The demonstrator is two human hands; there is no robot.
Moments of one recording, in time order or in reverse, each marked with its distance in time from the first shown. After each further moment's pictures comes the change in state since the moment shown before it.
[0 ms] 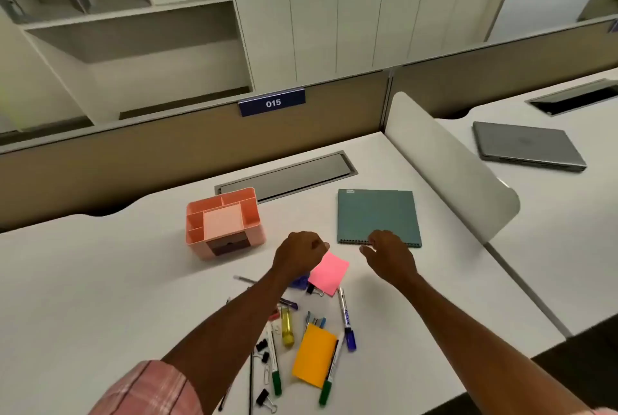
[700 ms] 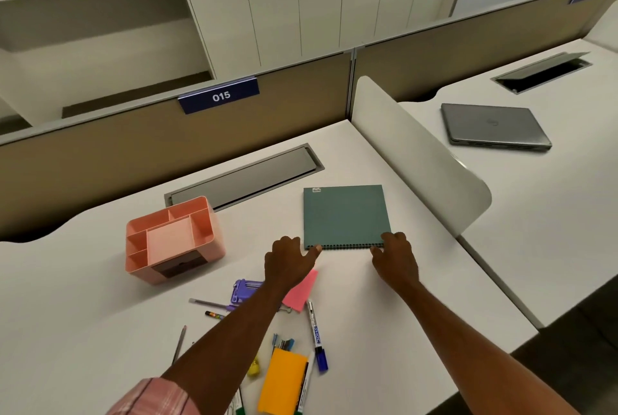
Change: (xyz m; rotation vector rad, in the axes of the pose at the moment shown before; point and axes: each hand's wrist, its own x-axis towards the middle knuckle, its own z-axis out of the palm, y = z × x) left_hand 0.048 0.032 0.061 0.124 -0.036 -0.122; right_hand 0.021 0.082 -0.009 0.090 0.056 0.352
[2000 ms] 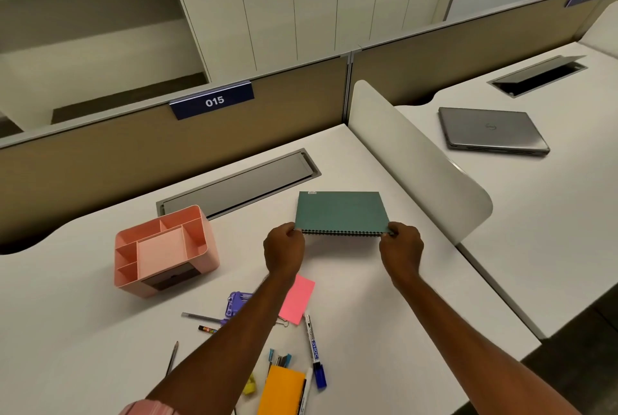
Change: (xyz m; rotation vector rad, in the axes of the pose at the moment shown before) left_hand 0.029 0.033 -0.017 -0.663 0.259 -0.248; right_hand 0.026 -0.027 -0.024 0.382 0.249 0.139
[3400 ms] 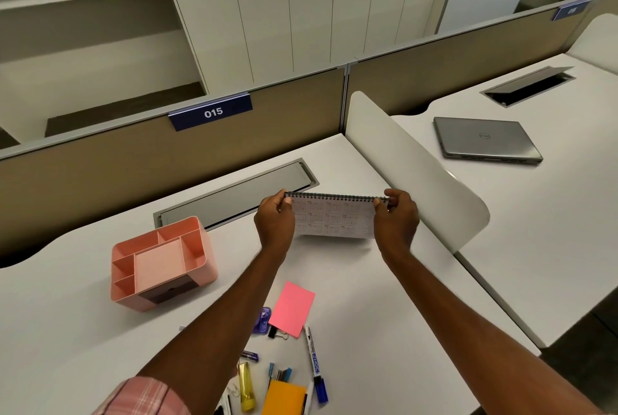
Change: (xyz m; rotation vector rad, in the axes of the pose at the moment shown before) left_hand 0.052 0.045 -0.012 -0.243 0.110 0.199; right_hand 0.026 -0.067 0.001 0.273 0.183 -0.117
